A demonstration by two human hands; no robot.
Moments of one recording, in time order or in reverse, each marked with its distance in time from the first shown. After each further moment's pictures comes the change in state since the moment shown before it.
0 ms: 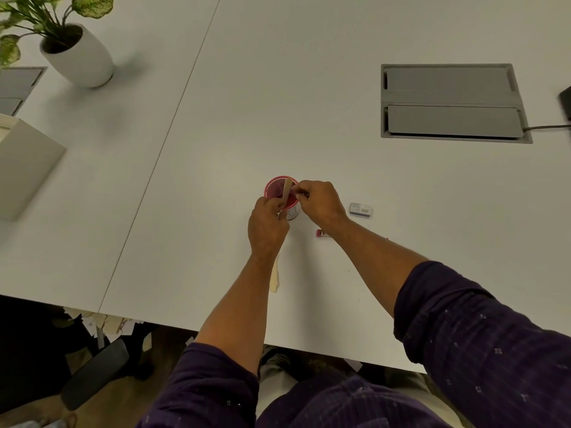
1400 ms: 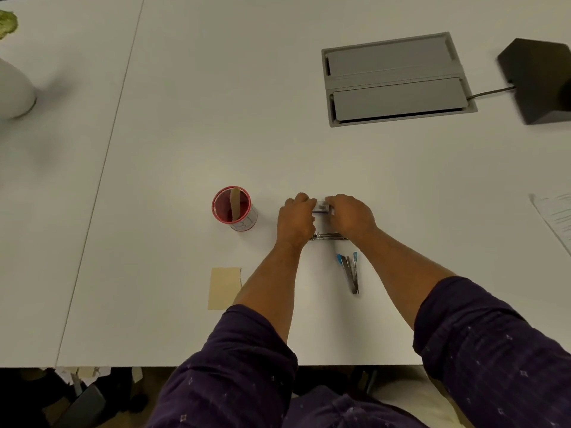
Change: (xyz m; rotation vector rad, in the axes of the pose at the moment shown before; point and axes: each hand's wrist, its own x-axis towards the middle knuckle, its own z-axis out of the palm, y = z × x) left_hand 0.007 0.082 0.128 0.353 -0.486 0.388; right_hand -0.037 0.141 -0.080 -0.417 -0.112 0.266
